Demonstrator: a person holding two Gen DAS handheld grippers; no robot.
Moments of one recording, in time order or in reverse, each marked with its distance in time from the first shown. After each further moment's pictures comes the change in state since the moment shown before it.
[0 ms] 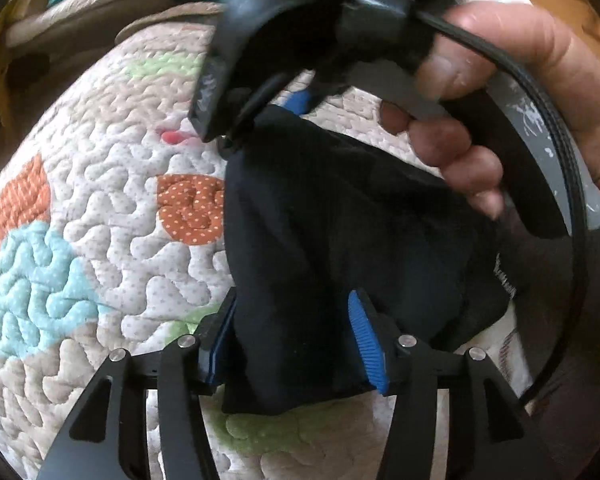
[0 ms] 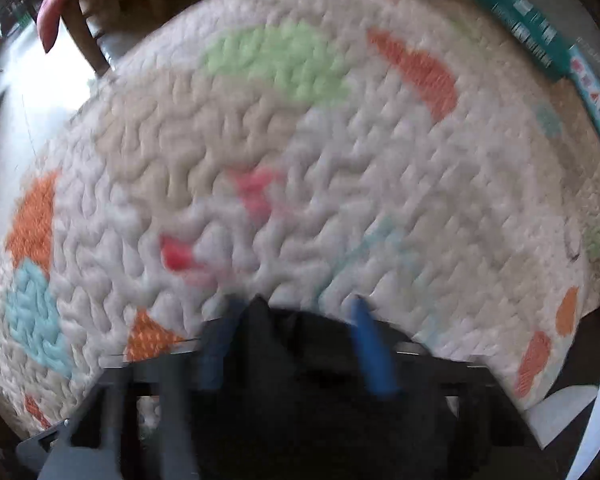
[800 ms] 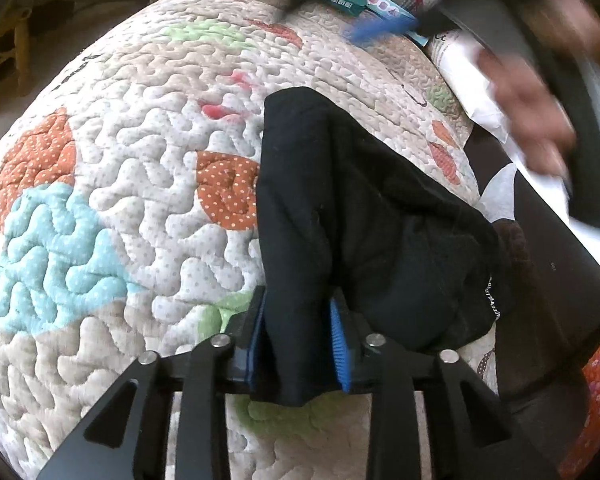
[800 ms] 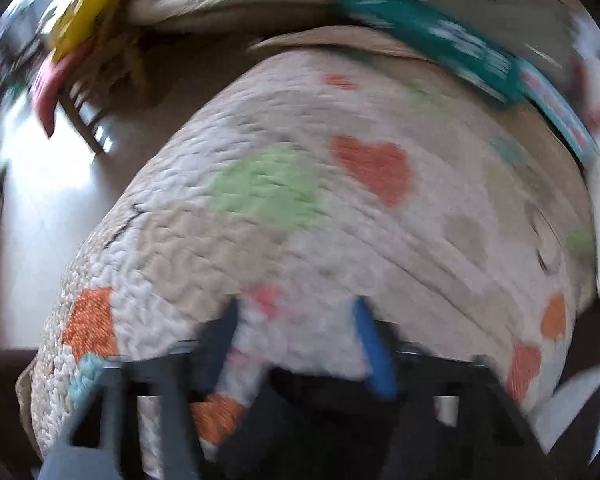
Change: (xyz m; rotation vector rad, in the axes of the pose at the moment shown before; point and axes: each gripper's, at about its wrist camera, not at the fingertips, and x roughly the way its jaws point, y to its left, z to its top) left arm -0.013 0.052 0.014 -0.196 0.083 -0.055; right arm -0.089 -0.024 0.006 0.200 -0.246 -0.018
